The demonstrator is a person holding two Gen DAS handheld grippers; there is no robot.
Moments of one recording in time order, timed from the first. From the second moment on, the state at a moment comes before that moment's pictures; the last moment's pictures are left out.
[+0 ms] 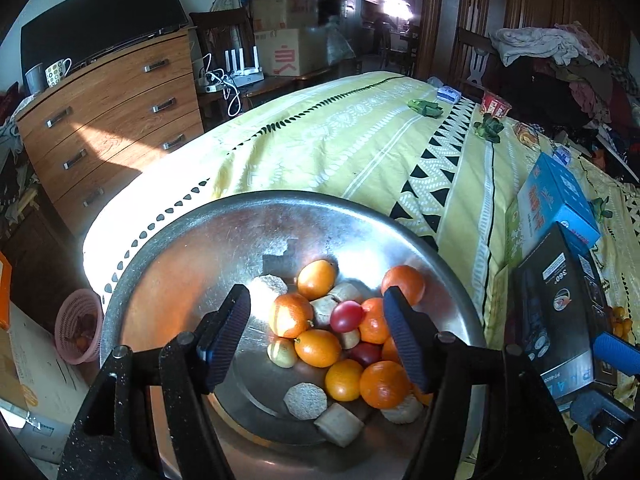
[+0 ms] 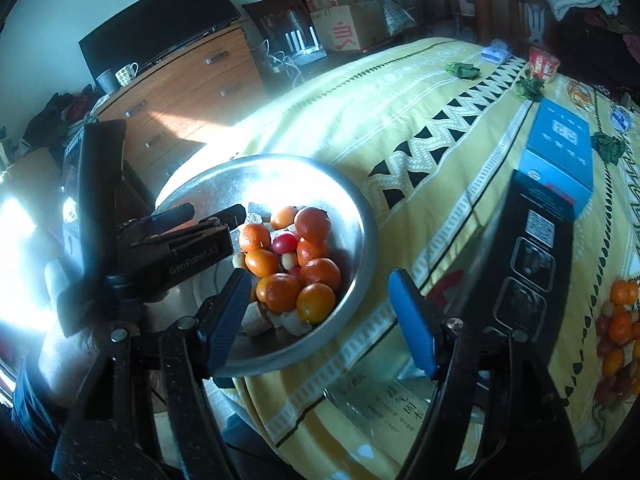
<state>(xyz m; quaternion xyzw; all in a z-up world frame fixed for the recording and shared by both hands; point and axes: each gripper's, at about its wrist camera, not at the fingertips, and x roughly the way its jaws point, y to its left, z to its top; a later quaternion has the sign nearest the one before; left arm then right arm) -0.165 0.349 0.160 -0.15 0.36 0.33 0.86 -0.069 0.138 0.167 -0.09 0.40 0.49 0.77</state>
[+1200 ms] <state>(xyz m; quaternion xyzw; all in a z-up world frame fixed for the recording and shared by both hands) 0.128 0.010 0.047 -0.10 0.44 -0.08 0.89 0.023 -0.226 0.053 0.10 0.49 0.22 0.84</state>
